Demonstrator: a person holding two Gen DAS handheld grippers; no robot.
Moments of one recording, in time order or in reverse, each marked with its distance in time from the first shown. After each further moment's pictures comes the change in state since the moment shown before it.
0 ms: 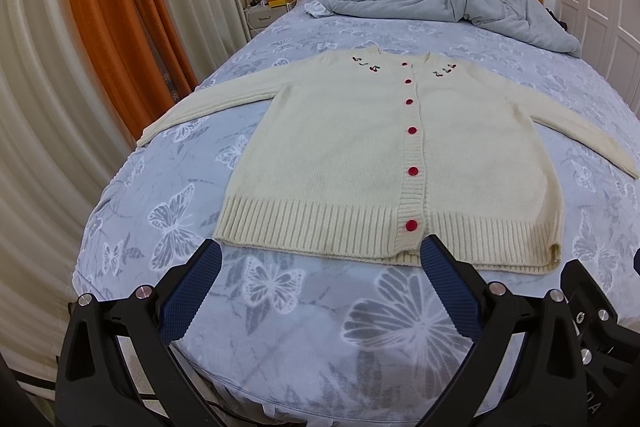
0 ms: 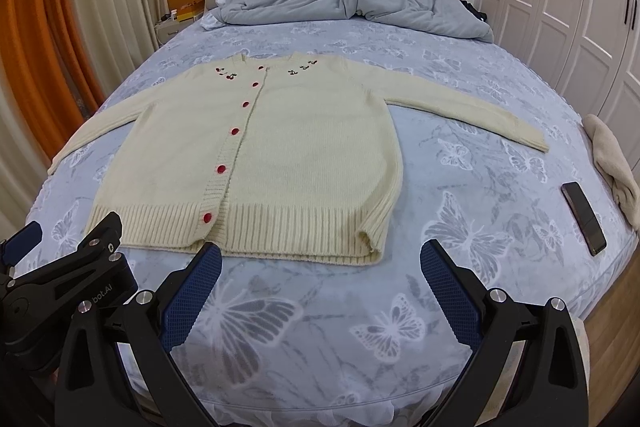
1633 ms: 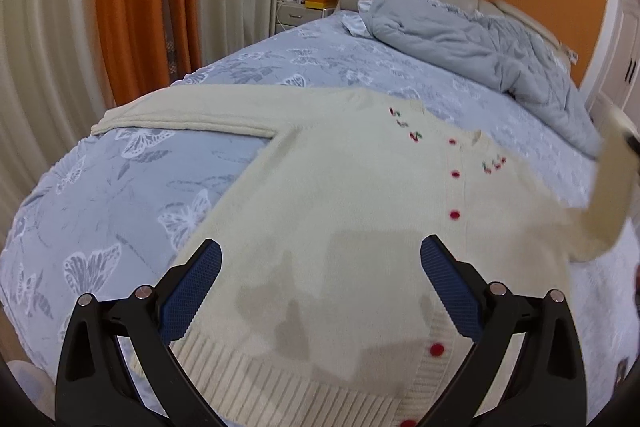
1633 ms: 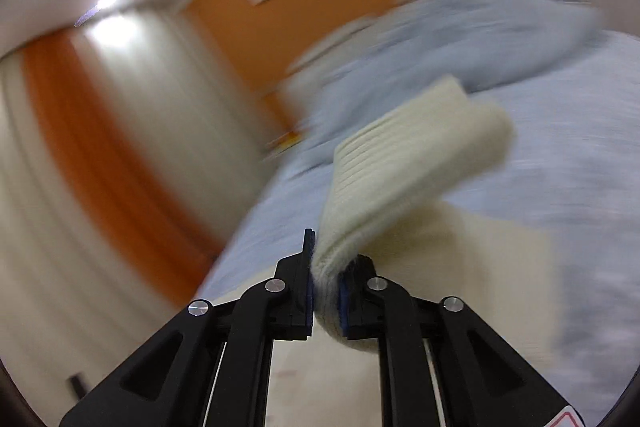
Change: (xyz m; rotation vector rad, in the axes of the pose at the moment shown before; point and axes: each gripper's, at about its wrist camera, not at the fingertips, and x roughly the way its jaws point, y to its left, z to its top) left arm 0.136 0.040 0.106 -0.332 -0.044 -0.084; right arm 0.196 -0.129 0.302 0.189 -0.260 0.770
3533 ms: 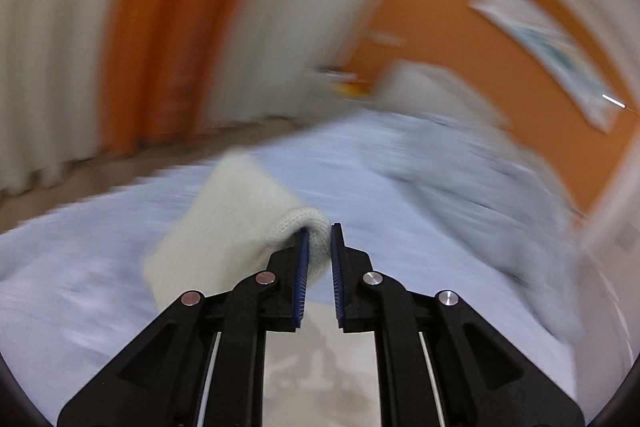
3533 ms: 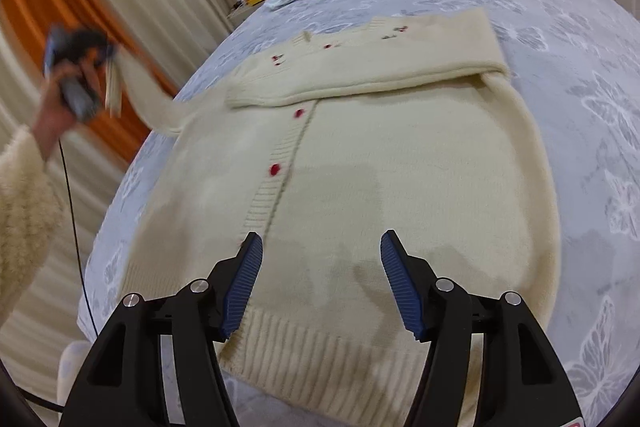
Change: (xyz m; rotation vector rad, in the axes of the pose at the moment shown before) left arm 0.091 0.033 0.236 -0.276 -0.234 -0.179; right arm -0.048 0.067 -0.243 -0.029 0.392 -0.325
